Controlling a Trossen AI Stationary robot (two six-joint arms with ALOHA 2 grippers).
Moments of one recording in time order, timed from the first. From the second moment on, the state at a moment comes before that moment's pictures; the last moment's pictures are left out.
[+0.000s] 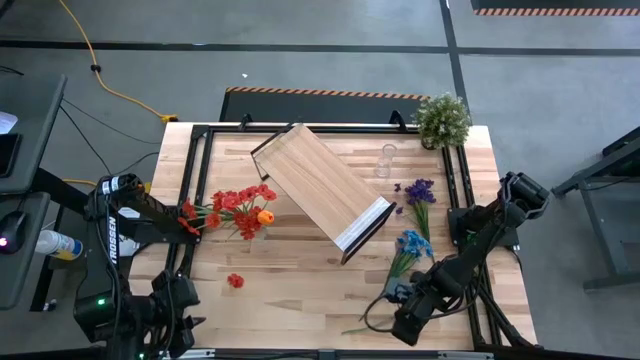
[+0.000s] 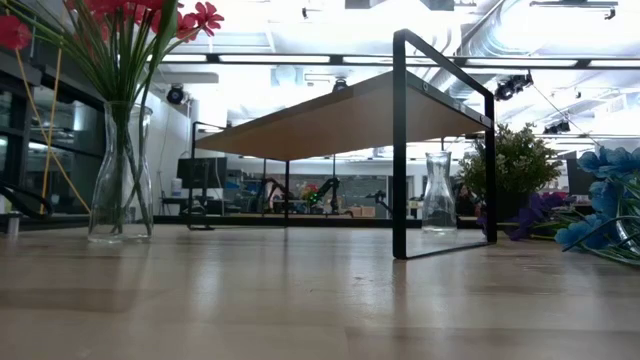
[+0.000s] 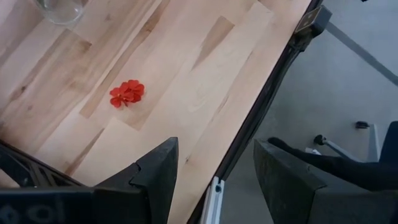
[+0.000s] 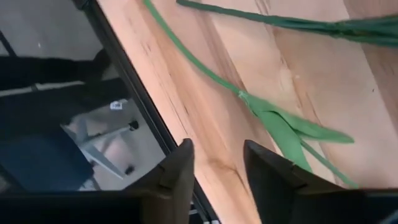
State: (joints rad) left arm -1.28 1.59 1.65 -1.47 -0.49 -1.85; right arm 0.79 1.65 1.16 -0.69 -0.08 1.33
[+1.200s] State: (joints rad) left arm -1.28 1.59 1.65 -1.41 -0.49 -1.92; right arm 0.79 1.64 0.79 -0.36 -0.13 1.12
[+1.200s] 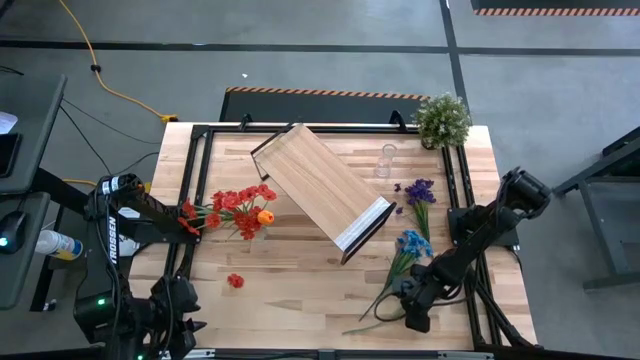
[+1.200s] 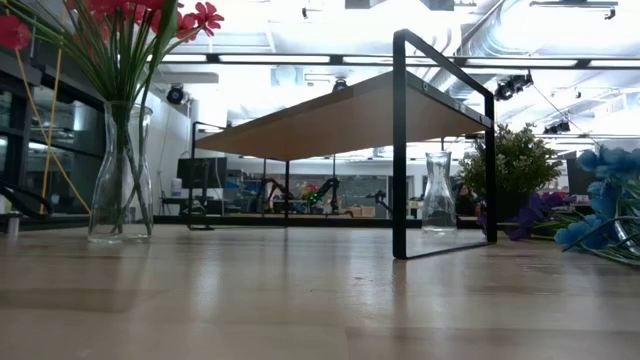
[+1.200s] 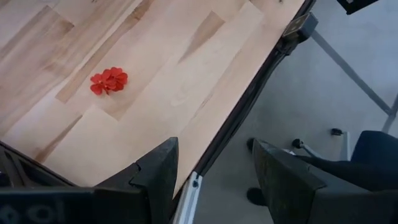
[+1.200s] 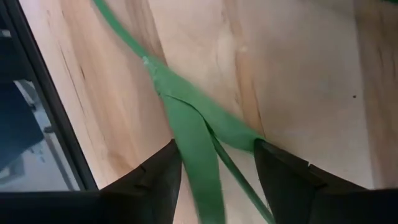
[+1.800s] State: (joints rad) left arm -1.28 1.59 1.65 -1.39 -0.49 -1.92; right arm 0.79 1.64 0.75 -0.30 -0.15 1.28
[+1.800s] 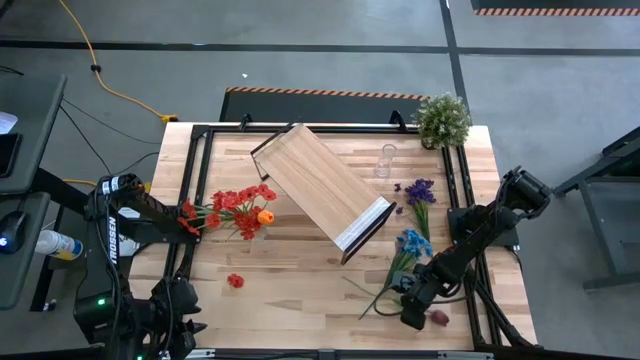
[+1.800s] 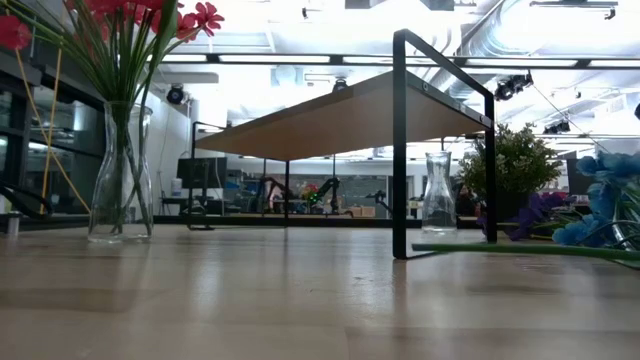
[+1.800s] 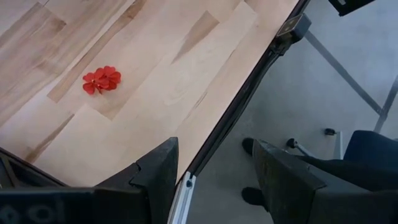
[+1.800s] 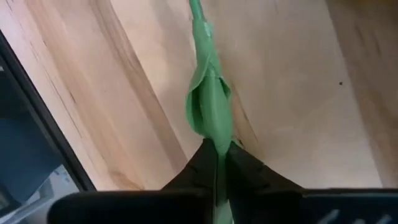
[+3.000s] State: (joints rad) left arm -1.28 1.59 1.65 -1.37 -0.51 -1.87; right arm 0.79 1.65 1.53 -1.11 -0.13 1.31
